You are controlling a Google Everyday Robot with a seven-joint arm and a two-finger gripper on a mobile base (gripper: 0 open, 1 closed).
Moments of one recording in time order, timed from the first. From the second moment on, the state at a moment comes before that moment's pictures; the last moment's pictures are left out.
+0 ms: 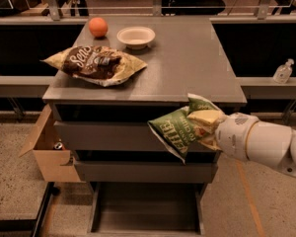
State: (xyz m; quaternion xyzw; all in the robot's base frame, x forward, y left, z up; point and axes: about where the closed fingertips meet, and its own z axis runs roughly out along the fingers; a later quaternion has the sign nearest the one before) arm 0.494 -0.122 0.832 -0.77 0.33 -0.22 0.50
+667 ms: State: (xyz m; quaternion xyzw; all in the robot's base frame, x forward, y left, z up) arm 0.536 -0.126 0.902 -0.78 0.26 -0.28 0.49
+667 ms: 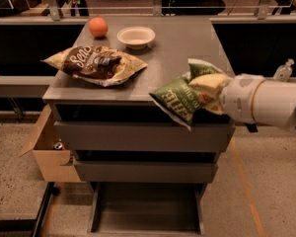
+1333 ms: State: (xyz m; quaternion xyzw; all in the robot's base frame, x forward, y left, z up) arm 0.598 -0.136 0.973 -0.79 0.19 -0.34 0.48
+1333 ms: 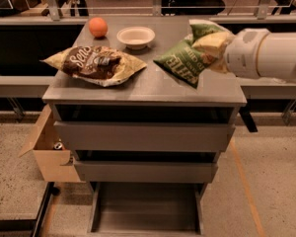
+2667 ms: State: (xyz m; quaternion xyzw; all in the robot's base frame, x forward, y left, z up) arm 0.735 -0.158 0.960 -0.83 0.19 -0.32 0.41
